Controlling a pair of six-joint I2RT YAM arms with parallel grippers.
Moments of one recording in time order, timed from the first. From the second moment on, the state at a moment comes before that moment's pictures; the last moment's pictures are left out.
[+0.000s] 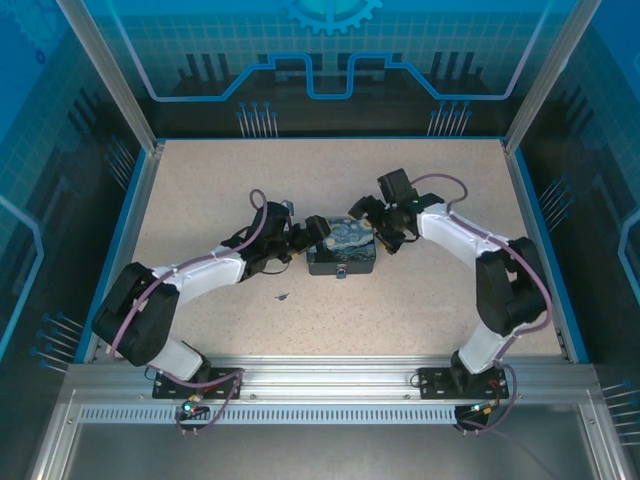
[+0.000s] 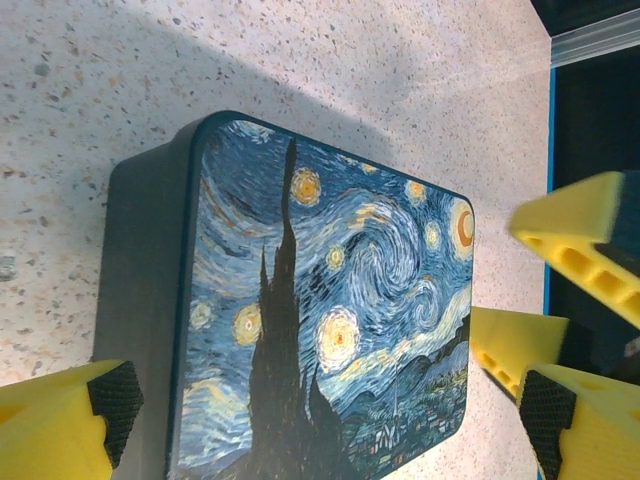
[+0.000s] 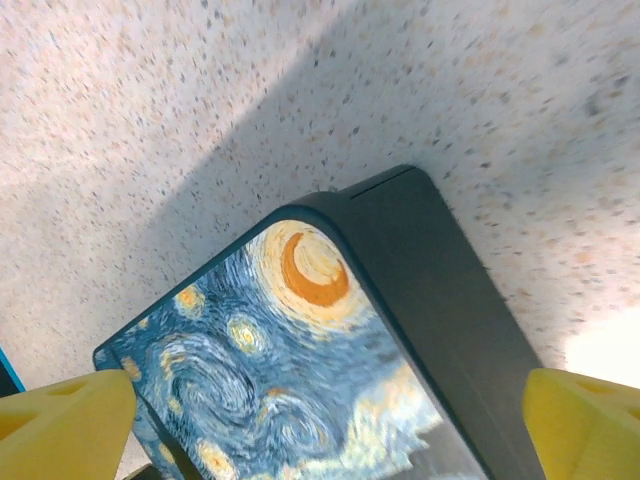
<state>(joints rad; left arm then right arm) -0.51 1.51 0.81 0.05 0.20 -1.00 0.40 1.66 1.18 -0.54 -0.17 1.12</state>
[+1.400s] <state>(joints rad) -0.53 1.03 0.61 -0.61 -0.02 -1.63 0.81 1.50 1.16 -0.57 -0.19 0.50</state>
